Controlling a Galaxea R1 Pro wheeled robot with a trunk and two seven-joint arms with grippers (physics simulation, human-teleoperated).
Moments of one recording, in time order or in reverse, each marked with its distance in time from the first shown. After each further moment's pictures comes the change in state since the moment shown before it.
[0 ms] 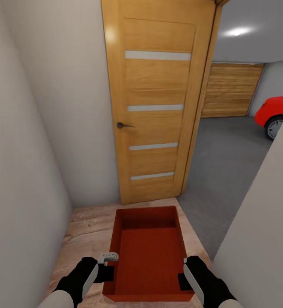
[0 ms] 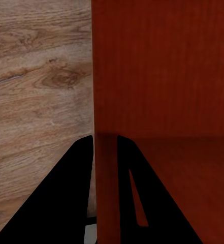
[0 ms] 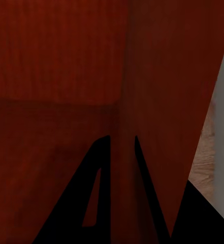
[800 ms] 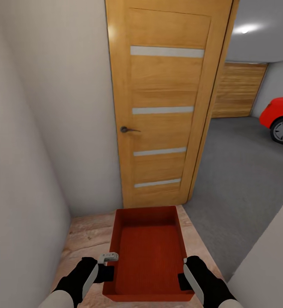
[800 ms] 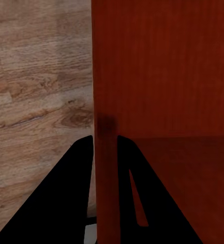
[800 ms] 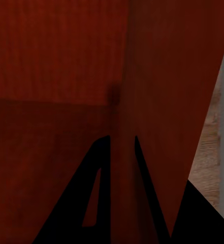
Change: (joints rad) left arm 0.000 0.000 0.000 0.000 0.000 0.000 0.000; right arm 0.000 0.000 0.000 0.000 0.000 0.000 0.000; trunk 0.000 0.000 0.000
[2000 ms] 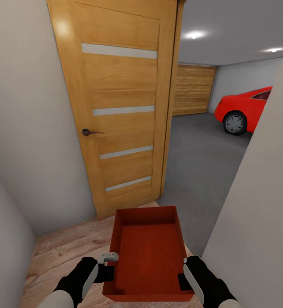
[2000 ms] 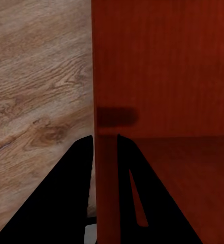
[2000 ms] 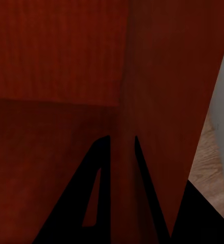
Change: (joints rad) left arm 0.000 0.000 0.000 0.001 0.000 0.000 0.000; right arm 0.000 0.000 0.000 0.001 0.001 0.000 0.000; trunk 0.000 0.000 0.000
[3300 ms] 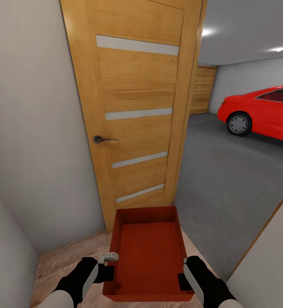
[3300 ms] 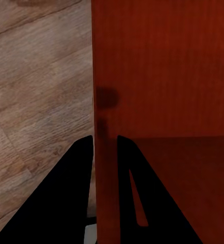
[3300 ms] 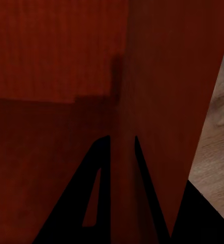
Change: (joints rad) left arm 0.000 0.000 0.000 0.000 0.000 0.000 0.000; right arm 0.000 0.000 0.000 0.000 -0.001 0.000 0.000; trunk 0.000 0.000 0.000
